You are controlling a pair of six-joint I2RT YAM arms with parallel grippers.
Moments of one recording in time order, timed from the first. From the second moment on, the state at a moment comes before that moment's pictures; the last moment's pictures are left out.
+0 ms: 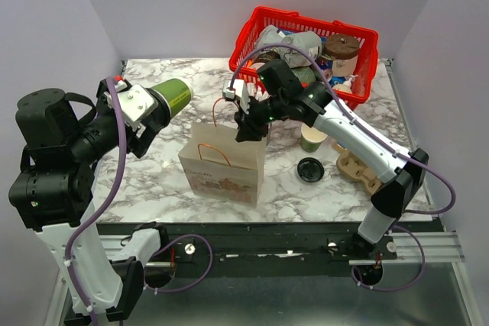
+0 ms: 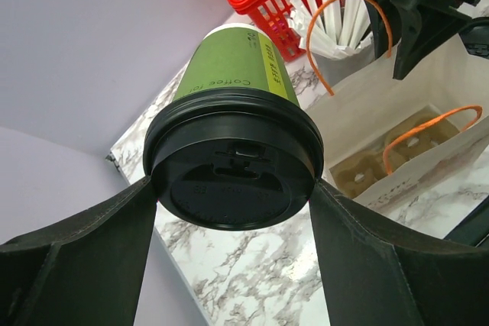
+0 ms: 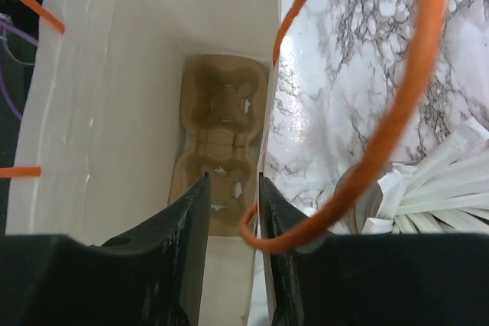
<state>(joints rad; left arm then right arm) 0.13 1.02 1.99 -1.35 0.68 0.67 0.81 1.71 1.81 -0.86 -0.56 -0.40</state>
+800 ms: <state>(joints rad) 0.13 1.03 2.02 -1.35 0.64 0.73 0.82 1.72 1.83 -0.94 -0.44 -0.44</state>
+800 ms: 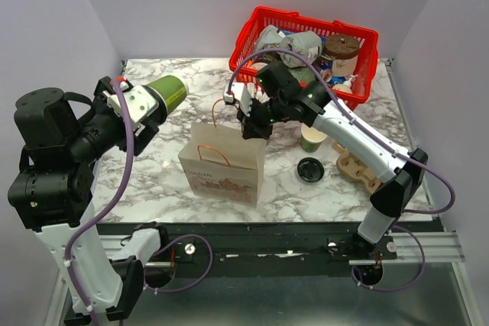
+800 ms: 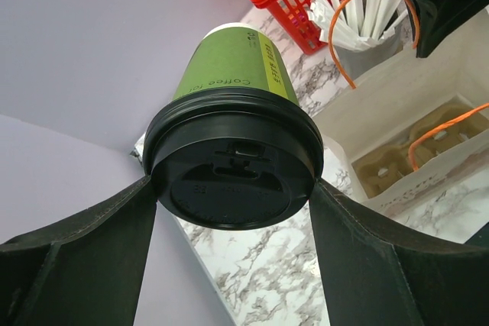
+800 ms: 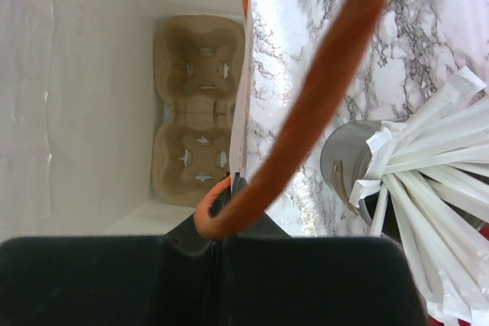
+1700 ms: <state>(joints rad) 0.06 0.77 1.77 -1.35 0.50 0.78 0.90 1.96 2.20 -0.91 -0.49 -0.47</state>
